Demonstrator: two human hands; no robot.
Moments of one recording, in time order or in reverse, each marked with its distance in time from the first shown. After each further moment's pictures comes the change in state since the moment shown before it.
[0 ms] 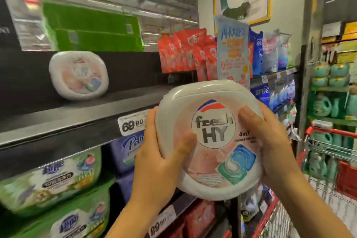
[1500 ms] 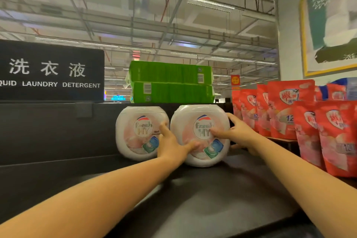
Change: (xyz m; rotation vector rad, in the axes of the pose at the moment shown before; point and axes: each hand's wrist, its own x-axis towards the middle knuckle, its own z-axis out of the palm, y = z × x) left_hand 0.274 -0.120 -0.122 0.715 0.368 -0.418; right_hand 0.351 0.152 0.163 -0.357 -0.575 0.208
